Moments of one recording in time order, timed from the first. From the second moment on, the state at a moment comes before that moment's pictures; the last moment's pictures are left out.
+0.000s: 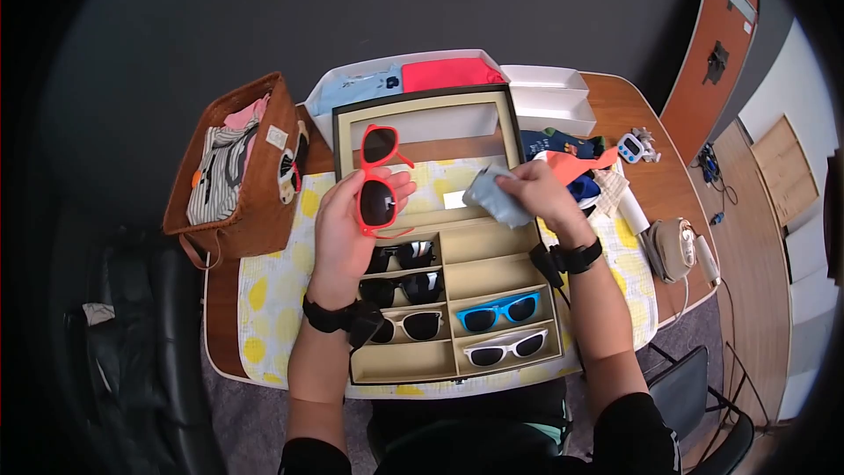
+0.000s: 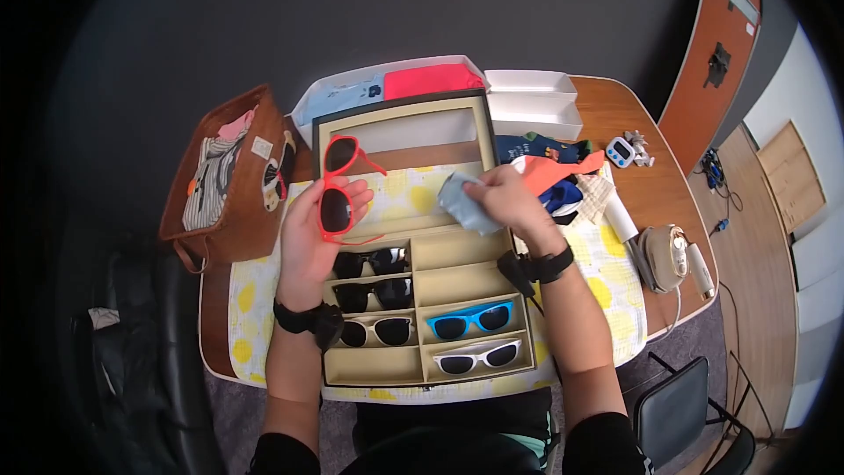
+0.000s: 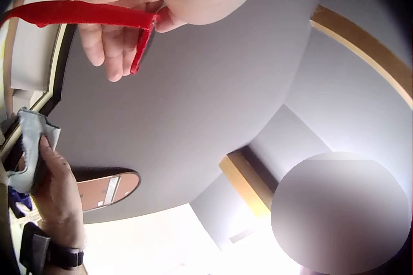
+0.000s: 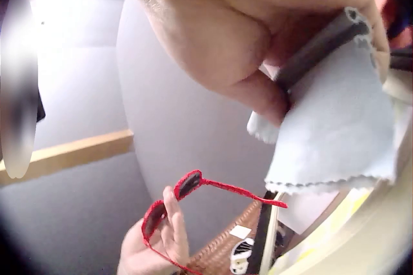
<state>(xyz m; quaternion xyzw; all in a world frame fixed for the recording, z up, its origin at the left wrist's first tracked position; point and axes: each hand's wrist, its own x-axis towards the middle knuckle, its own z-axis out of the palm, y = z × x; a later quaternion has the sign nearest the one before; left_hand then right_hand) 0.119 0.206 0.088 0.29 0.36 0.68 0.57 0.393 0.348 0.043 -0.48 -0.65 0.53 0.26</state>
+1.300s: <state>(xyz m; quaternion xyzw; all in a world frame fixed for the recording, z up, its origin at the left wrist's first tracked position) 0.162 0.188 0.095 0.54 0.48 0.53 0.44 0.345 0.241 0.103 -0.24 -0.88 0.04 0.42</state>
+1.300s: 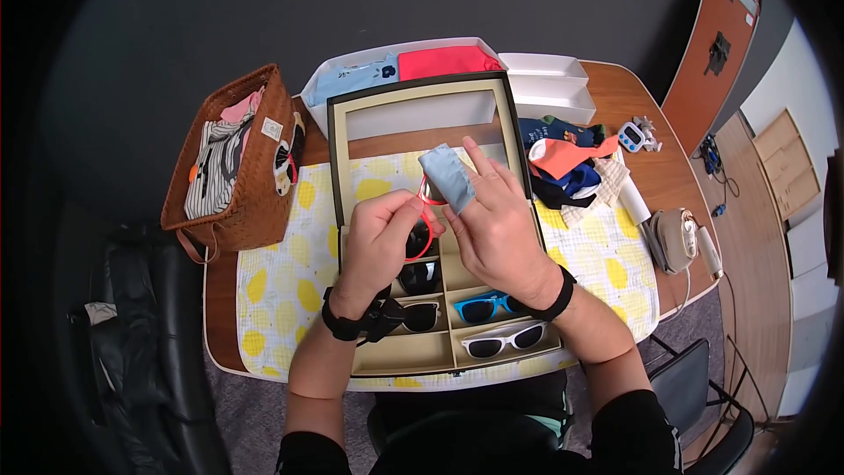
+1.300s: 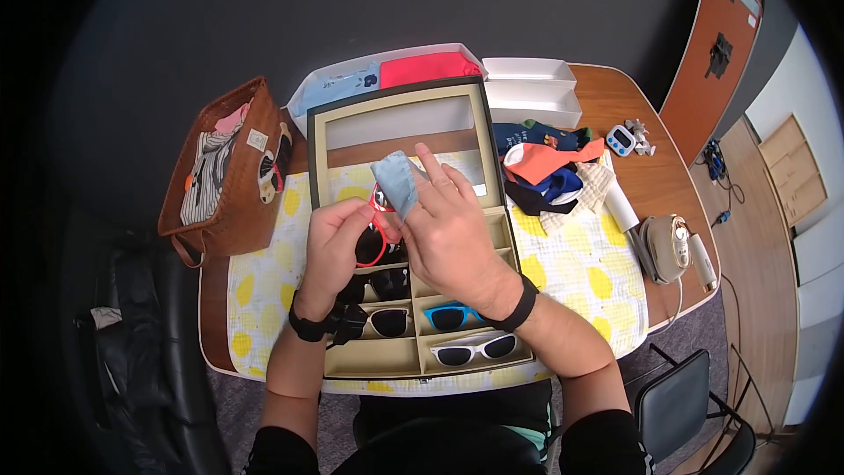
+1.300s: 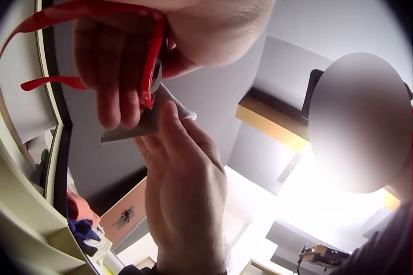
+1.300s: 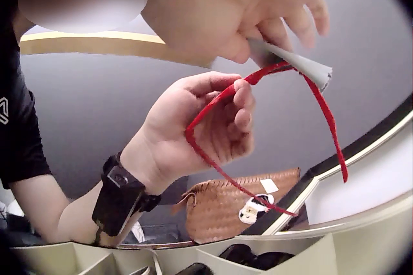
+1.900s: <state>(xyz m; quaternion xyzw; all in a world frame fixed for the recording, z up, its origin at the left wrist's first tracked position) 0.160 0.188 0.096 0.48 0.44 0.63 0.43 0.348 0.236 0.110 -0.24 -0.87 0.04 0.43</state>
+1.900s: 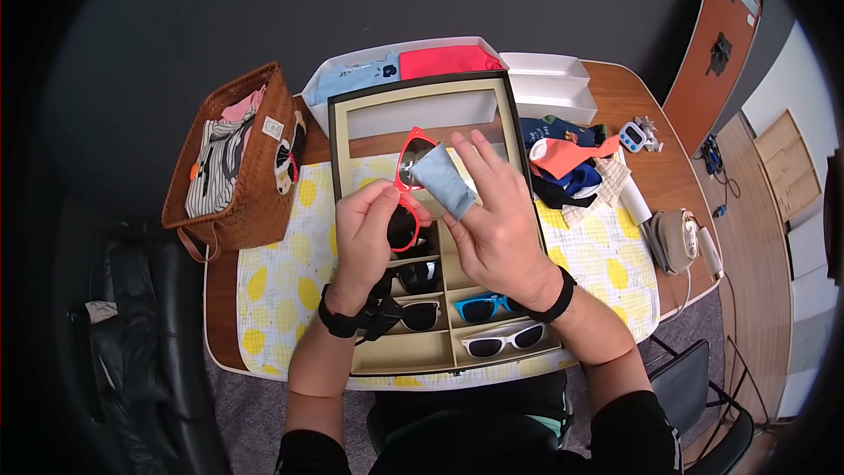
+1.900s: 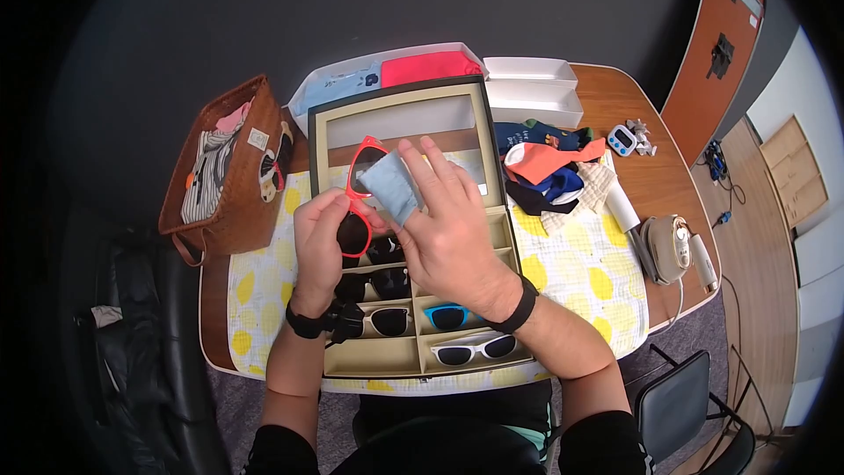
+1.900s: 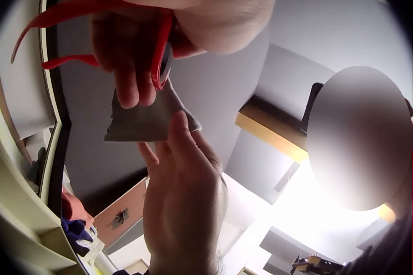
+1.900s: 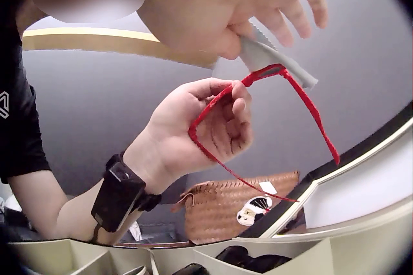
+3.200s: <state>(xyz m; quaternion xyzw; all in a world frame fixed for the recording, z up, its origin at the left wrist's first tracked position) 0.154 0.190 0.092 0.50 0.42 0.60 0.47 0.349 0.244 0.109 -0.16 -0.89 0.13 0.40</state>
